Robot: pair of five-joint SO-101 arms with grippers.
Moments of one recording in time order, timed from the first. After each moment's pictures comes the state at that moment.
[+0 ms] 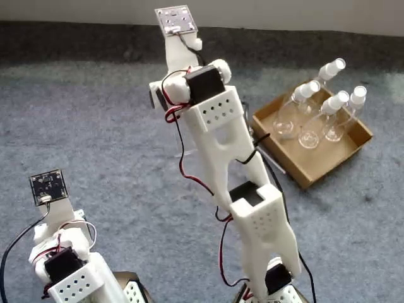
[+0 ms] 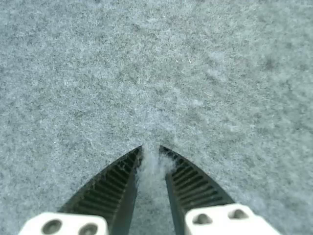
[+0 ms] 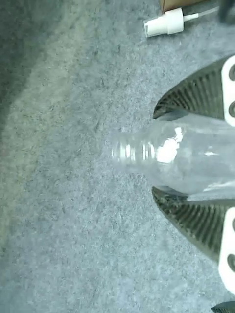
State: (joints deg) left arm -41.1 -104.4 95.9 71.3 -10.2; right arm -34.5 31.7 -70.2 100.1 -10.2
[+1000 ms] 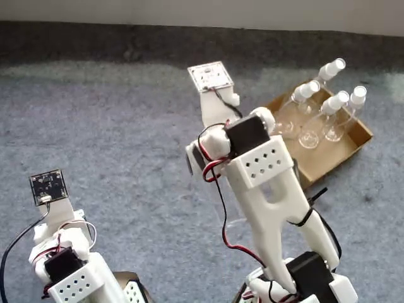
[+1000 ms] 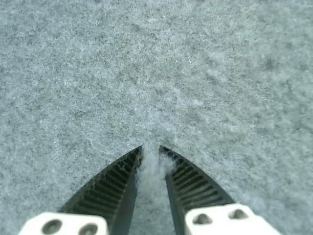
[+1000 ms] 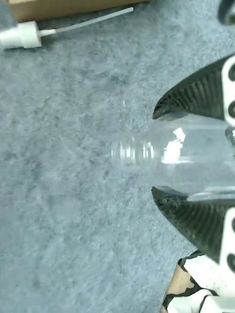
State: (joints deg) left arm -41.1 -104.4 95.9 71.3 -10.2; right arm -34.5 -15.5 -2.2 99.3 -9.9
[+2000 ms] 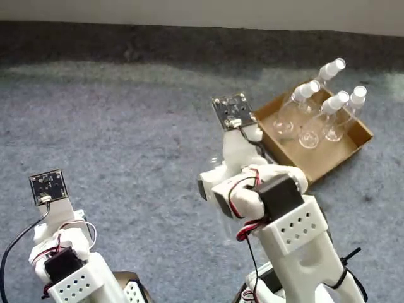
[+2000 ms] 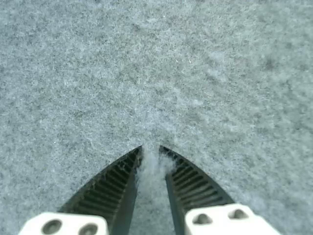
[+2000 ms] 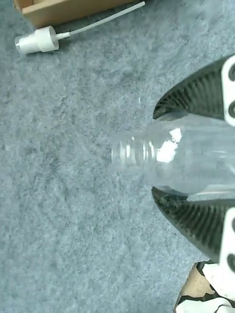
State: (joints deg) left arm -41.1 -104.4 95.9 71.3 -10.2; right arm -34.5 -45.8 27.4 83.4 -9.9
